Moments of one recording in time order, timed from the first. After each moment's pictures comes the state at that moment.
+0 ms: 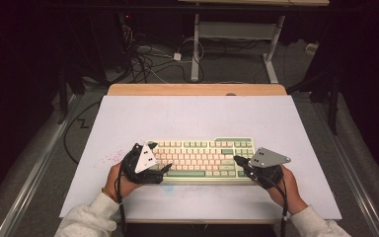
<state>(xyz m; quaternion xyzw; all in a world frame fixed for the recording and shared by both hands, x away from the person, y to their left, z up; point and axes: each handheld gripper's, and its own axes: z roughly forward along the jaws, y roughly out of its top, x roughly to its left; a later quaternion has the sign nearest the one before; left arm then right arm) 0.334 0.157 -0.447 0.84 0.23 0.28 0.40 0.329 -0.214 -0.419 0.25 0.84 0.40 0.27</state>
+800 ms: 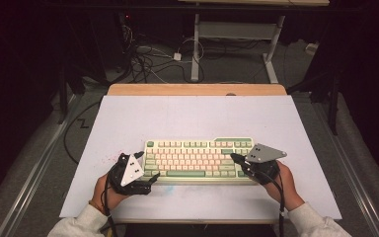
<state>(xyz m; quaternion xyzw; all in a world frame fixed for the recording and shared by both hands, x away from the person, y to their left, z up) 0.310 0.185 -0.458 0.84 0.25 0.29 0.38 0.340 -0.208 -0.417 0.24 0.85 0.40 0.25</state>
